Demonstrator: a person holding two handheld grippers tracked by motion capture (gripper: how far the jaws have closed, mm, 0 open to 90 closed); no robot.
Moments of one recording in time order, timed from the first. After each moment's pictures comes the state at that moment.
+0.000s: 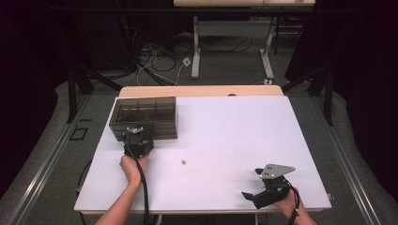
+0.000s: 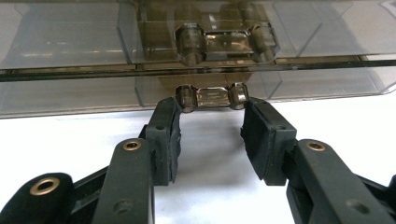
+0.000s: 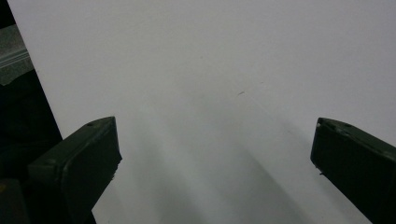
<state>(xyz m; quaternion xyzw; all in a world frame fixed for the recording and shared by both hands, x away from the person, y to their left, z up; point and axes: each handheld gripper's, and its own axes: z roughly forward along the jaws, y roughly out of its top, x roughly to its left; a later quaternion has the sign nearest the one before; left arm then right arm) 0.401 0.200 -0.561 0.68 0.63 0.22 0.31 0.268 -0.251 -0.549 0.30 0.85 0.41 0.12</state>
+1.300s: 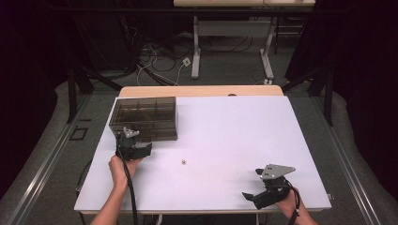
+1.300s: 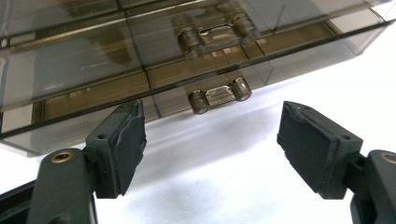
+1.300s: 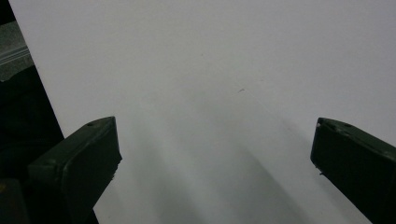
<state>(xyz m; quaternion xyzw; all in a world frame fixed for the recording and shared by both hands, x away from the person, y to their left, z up) 0.388 0.225 -0.547 0.76 0.52 0.23 0.30 0.267 -0.252 -0.549 0.29 0.86 0.40 0.12</state>
